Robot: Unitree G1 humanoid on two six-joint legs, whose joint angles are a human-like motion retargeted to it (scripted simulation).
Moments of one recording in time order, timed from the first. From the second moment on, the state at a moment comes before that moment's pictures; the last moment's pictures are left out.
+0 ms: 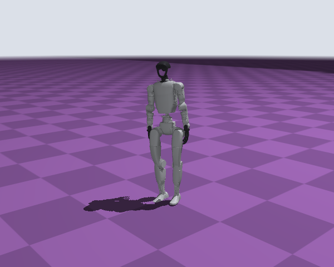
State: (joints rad) left arm 0.16 0.04 0.49 1.53 0.34 0.00 -0.16; right arm 0.03 -0.15 -0.14 1.58 -0.59 0.05 0.07; waist -0.07 0.05 -0.06; left_leg 0.00 -0.09 0.09 0.00 -0.04 0.07; right_leg 0.02 -0.02 -0.28 0.00 0.03 0.02
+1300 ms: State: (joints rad) left arm 0.16 0.03 0.49 1.52 0.33 0.01 -0.14; right arm 0.04 -0.15 -0.14 1.59 -0.60 0.05 0.08; waist -0.08 0.05 -0.06; left_leg -0.01 -0.08 0.12 0.02 -0.04 0.06; right_leg 0.00 -0.03 -0.26 0.01 0.08 0.01
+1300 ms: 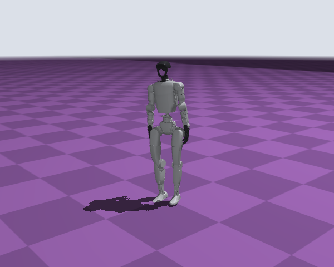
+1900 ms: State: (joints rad) left arm 0.16 0.04 0.48 1.52 0.32 0.01 -0.14; right arm 0.03 -0.15 -0.13 1.58 -0.61 0.05 0.08; waist -0.09 0.05 -0.06; left_leg -0.01 -0.08 0.11 0.02 -0.05 0.06; right_leg 0.00 -0.03 -0.27 0.01 0.09 0.01
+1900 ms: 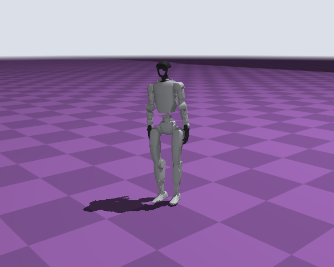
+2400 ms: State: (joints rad) left arm 0.16 0.05 0.47 1.53 0.32 0.01 -0.14; right arm 0.02 -0.16 -0.13 1.59 -0.62 0.04 0.08; waist -0.09 0.04 -0.06; left_leg 0.00 -0.08 0.11 0.02 -0.05 0.07; right_leg 0.01 -0.04 -0.27 0.01 0.10 0.01
